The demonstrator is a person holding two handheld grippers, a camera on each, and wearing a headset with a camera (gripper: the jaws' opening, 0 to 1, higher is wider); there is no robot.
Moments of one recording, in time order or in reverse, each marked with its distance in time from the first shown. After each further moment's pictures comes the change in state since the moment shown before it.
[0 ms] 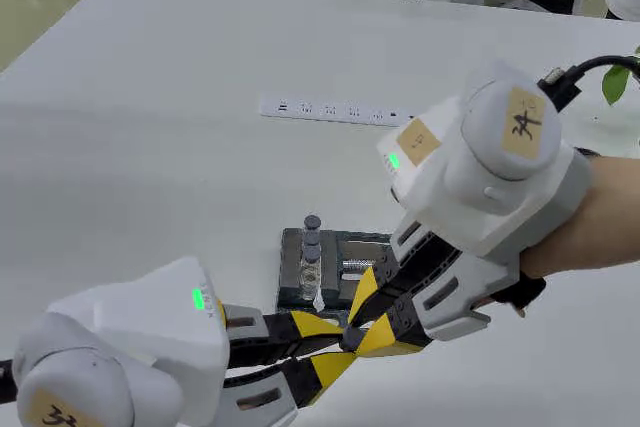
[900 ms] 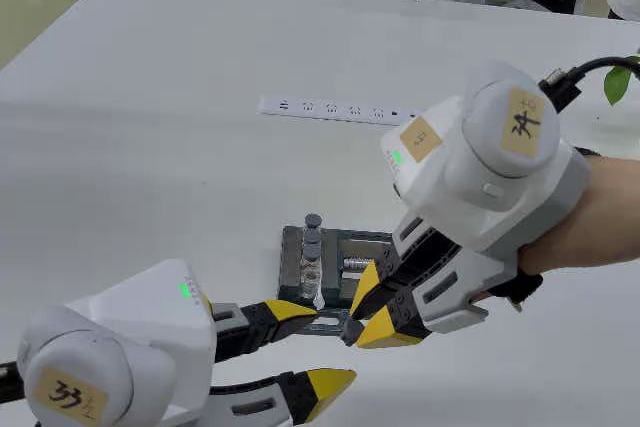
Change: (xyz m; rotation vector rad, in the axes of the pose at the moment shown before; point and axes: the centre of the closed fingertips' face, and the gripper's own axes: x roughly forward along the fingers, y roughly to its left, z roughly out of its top) left arm -0.004 0.022 -0.025 -0.164 0.004 0.099; right arm 0.001 -0.008 -0.004 0.008 -0.004 -0.023
